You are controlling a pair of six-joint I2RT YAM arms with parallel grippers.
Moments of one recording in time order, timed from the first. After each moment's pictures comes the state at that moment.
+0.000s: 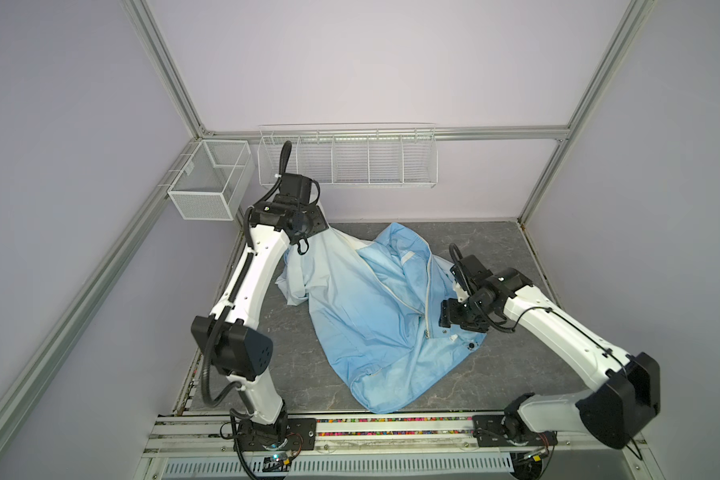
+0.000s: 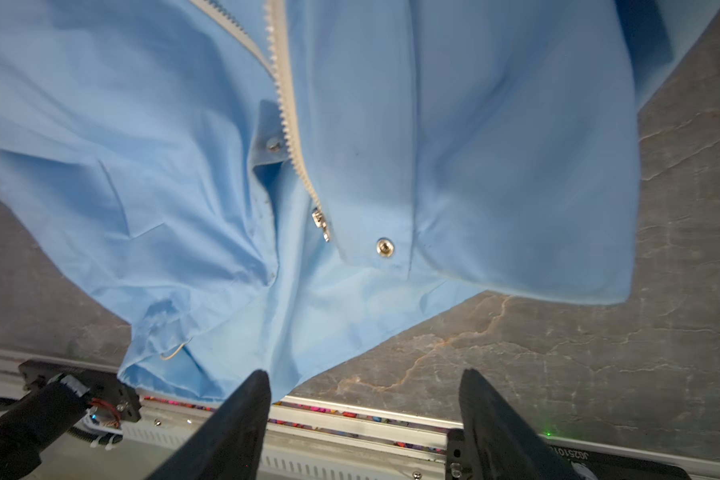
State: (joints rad) left arm -0.32 1.64 1.82 -1.01 -0.10 -0.65; right arm 0.49 1.42 1.18 -1.15 -0.10 0.57
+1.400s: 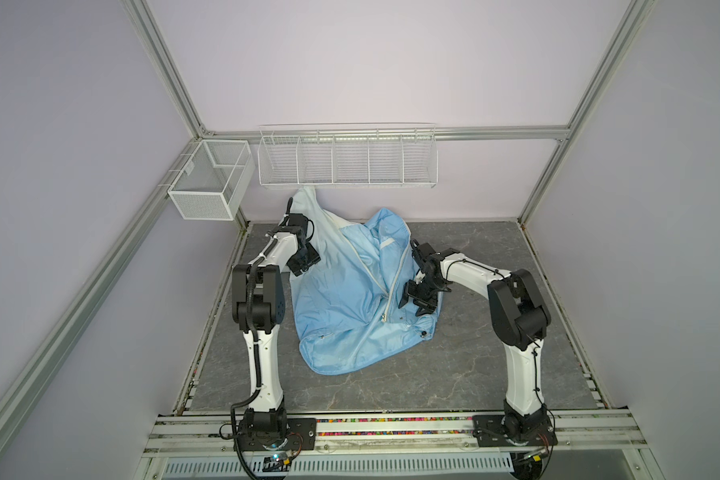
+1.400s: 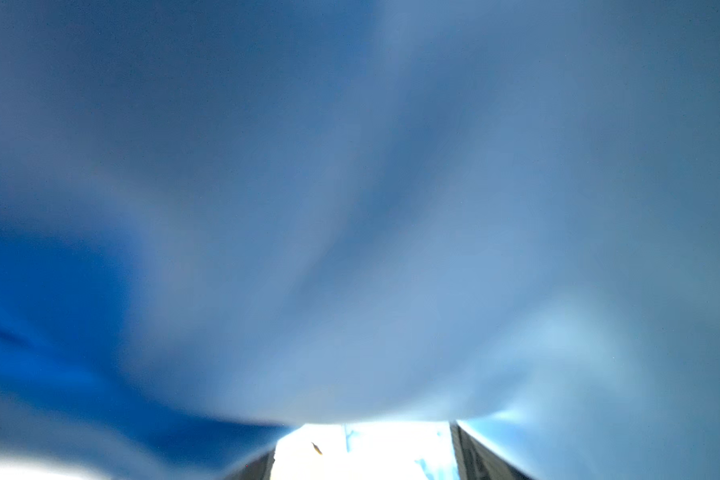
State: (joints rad) left arm -0.12 2.18 1.78 -0.84 0.01 -0.71; right arm 0.48 2.09 1.52 -0.91 -0.43 0.72
